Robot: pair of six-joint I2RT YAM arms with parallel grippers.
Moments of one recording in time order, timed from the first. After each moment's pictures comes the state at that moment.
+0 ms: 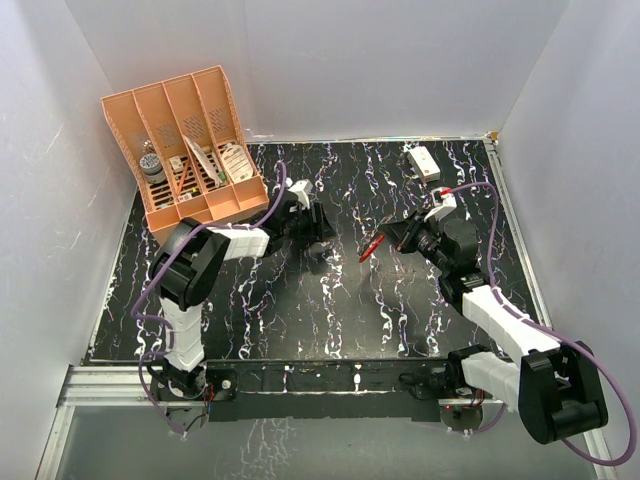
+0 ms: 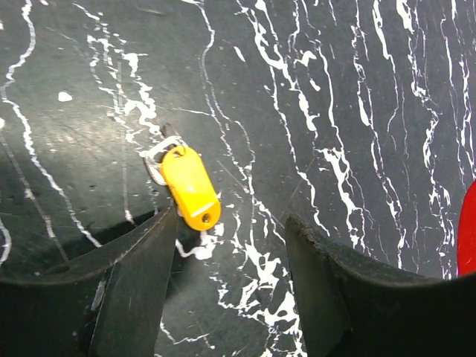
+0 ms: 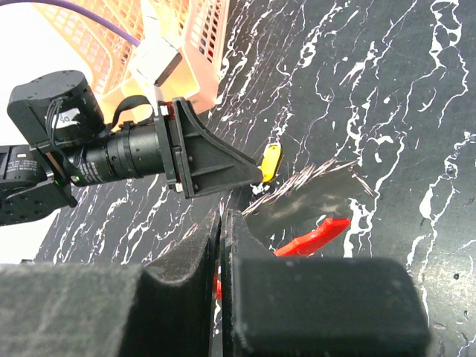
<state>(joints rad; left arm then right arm) -0.54 1.97 1.06 0.31 0.28 -0.54 0.23 1.06 0.46 0.44 -0.36 0.58</state>
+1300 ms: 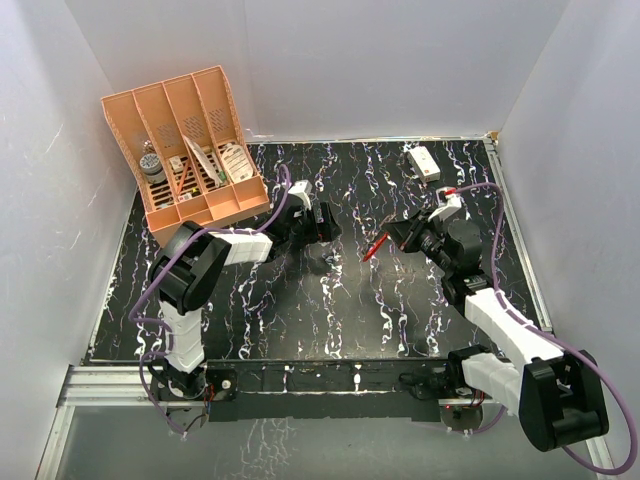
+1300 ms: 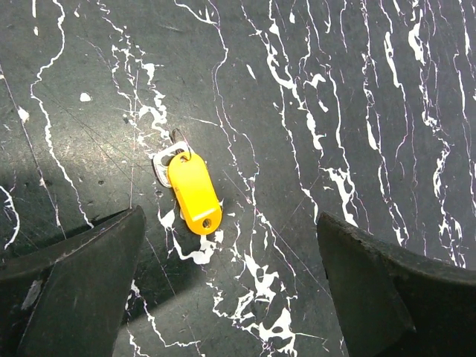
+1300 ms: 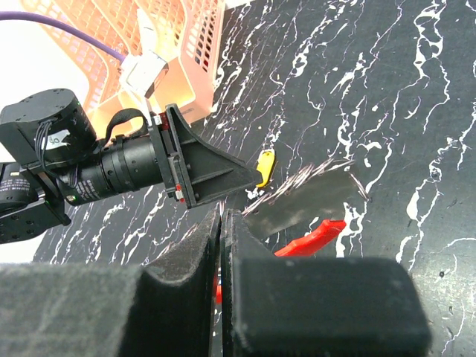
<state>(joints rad) -0.59 1.94 1.03 0.35 0.12 -0.57 0.21 1.01 0.46 0.43 -0.35 0.57</state>
